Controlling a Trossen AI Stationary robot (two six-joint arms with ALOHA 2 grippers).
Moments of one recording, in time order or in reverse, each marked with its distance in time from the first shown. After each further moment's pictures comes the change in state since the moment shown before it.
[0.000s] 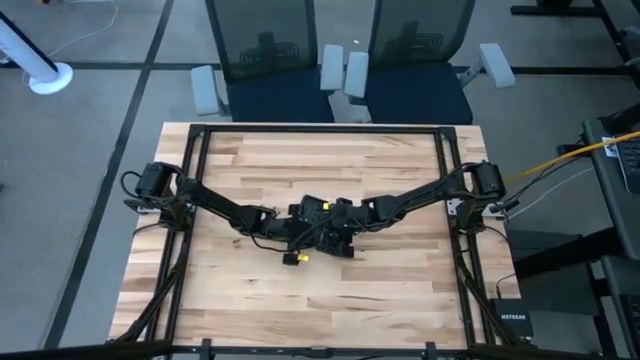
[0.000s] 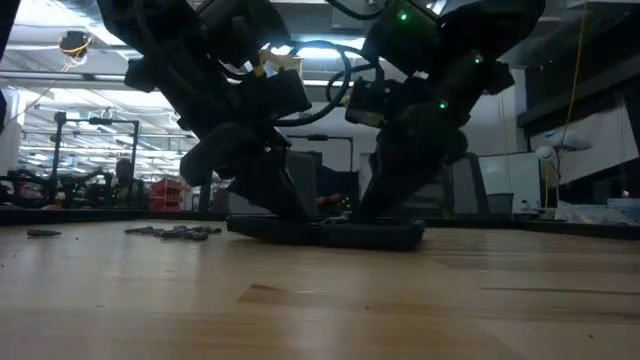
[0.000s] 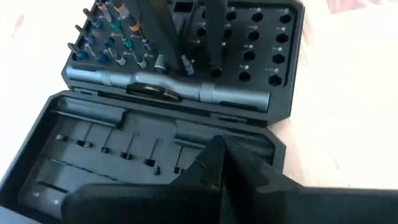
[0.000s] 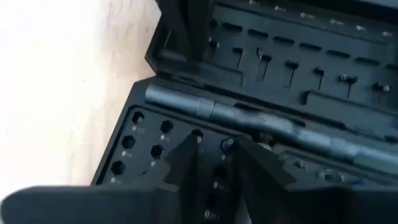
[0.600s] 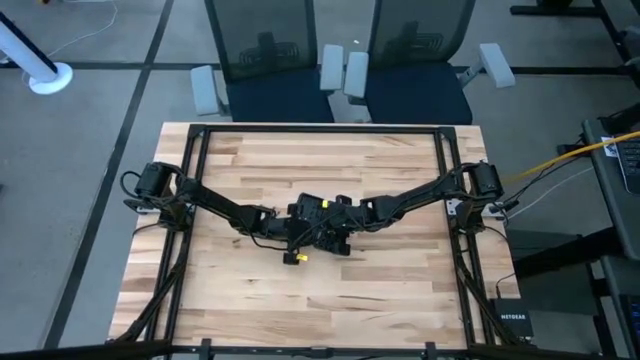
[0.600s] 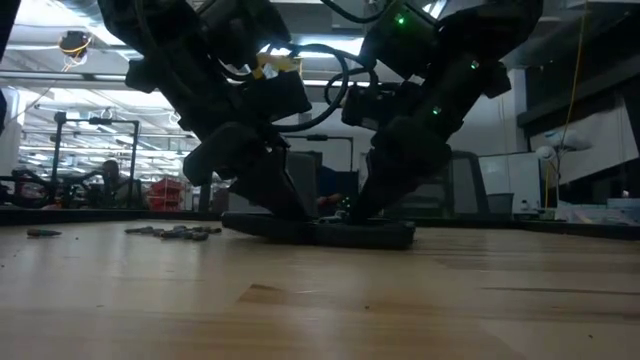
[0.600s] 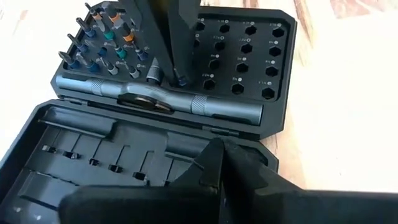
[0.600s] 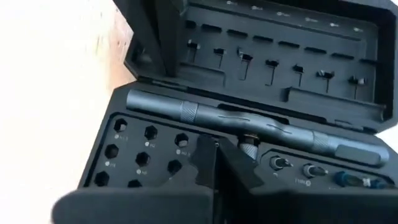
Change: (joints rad) left arm 0.000 0.000 0.000 0.001 -0.005 -0.019; right arm -0.001 0.015 0.000 0.022 0.054 0.029
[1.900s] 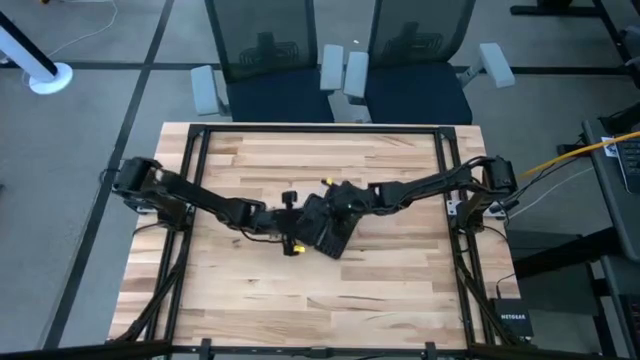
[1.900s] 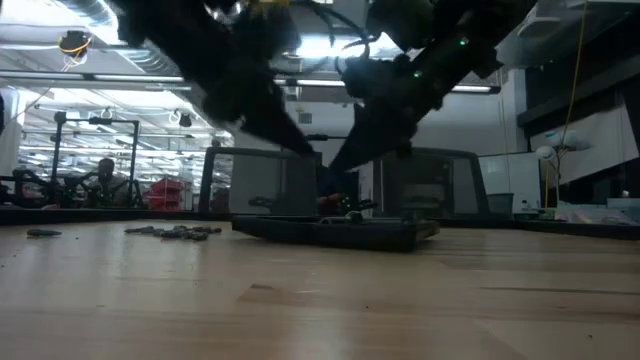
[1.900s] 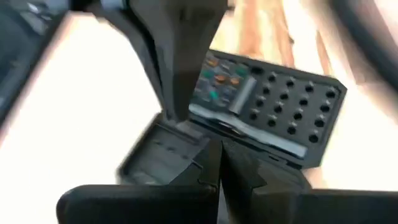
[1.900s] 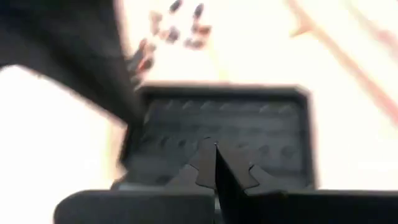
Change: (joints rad) left arm -0.009 -0.217 0.001 -0.087 -0.181 0.039; right arm -0.101 -0.122 0.003 0.059 0.007 0.241
